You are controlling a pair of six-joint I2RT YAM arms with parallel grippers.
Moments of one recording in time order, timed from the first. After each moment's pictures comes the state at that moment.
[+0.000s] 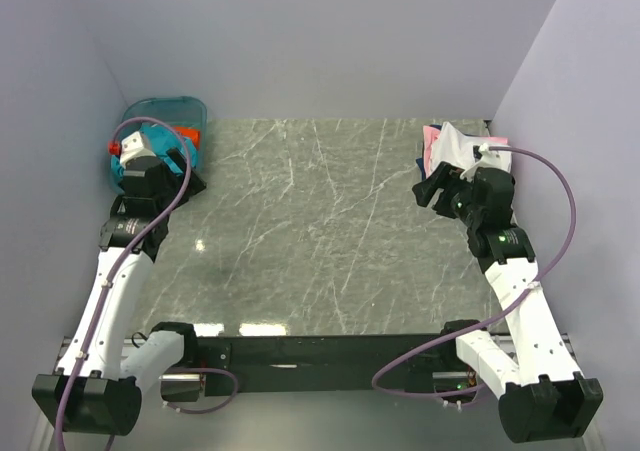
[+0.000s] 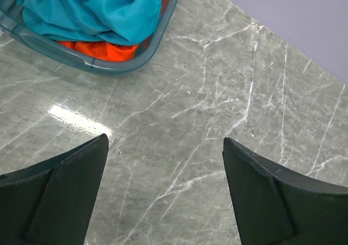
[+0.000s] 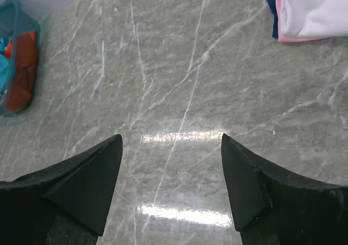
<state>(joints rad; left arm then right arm) -0.07 0.96 1.00 -0.50 -0.24 -0.55 0.06 0.89 0.87 -0.40 -0.15 0.44</state>
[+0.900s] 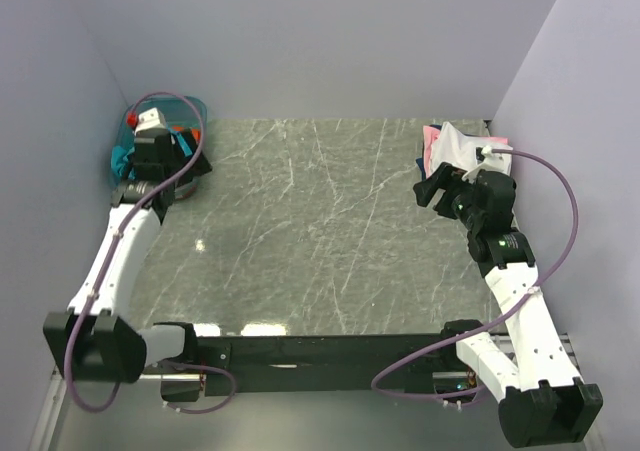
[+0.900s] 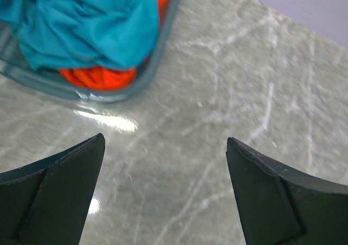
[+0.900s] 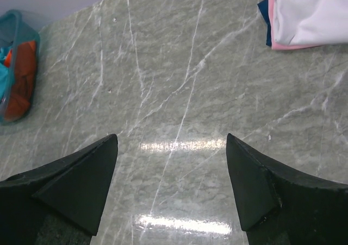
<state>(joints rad) -0.05 1.20 1.14 -0.46 -0.20 -0.43 0.06 0.86 0.85 -0.37 -0.12 0.44</state>
